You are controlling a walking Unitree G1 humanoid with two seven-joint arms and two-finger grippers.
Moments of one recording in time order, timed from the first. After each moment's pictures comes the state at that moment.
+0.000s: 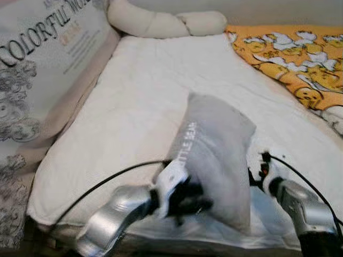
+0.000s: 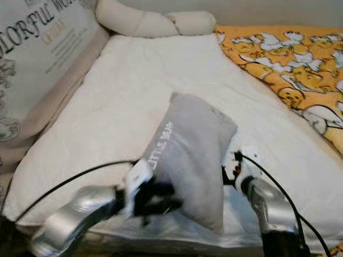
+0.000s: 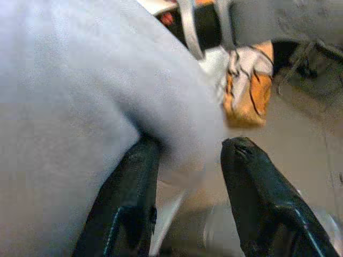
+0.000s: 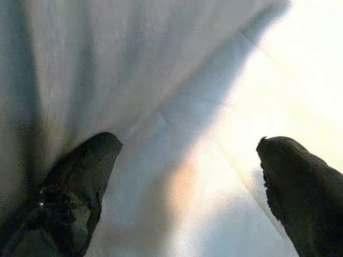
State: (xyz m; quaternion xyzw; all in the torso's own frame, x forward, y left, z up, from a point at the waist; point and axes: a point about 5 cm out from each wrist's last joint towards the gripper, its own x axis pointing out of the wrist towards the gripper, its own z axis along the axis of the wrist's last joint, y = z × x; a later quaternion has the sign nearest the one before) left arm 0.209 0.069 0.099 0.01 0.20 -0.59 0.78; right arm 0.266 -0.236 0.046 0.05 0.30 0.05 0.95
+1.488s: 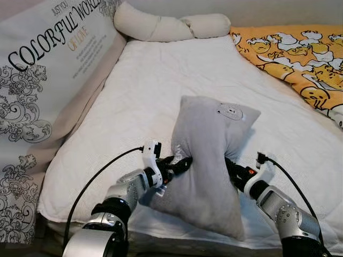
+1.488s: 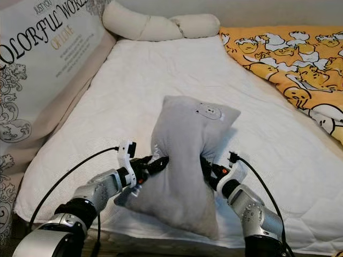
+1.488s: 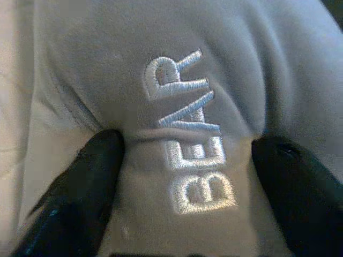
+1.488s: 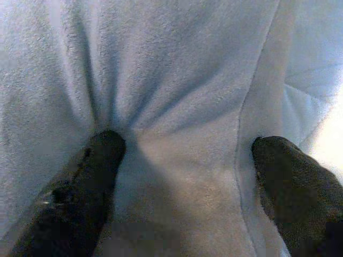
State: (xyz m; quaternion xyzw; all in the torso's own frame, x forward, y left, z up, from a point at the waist) left arm 0.301 0.079 0.030 -0.26 0.25 -0.37 0.85; right arm 0.264 -0.184 0.038 0.31 0.25 0.12 0.91
